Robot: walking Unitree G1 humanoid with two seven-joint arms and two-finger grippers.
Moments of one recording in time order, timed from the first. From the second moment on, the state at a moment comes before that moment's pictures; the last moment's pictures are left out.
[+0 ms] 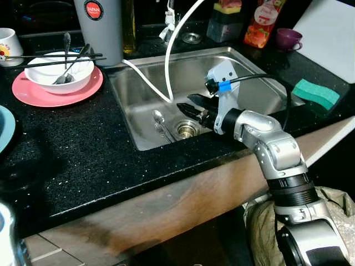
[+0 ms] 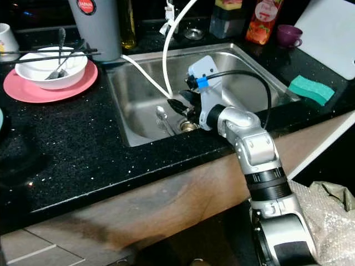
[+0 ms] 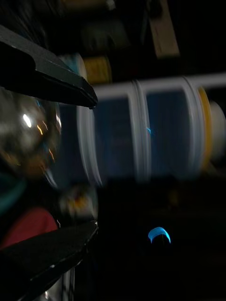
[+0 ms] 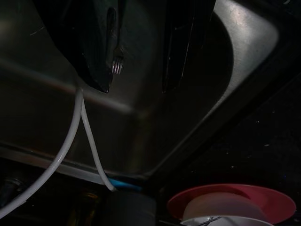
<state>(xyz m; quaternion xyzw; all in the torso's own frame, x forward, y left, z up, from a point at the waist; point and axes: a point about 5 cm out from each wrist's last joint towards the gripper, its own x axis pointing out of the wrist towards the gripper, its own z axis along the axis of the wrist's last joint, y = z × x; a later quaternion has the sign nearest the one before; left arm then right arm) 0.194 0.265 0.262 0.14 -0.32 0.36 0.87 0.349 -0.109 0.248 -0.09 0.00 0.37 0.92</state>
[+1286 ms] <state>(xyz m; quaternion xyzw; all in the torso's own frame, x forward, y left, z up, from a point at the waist) 0.290 0.279 0.349 0.03 -0.19 0.40 0.90 0.354 -0.110 0.254 -0.09 0.00 0.38 0.92</state>
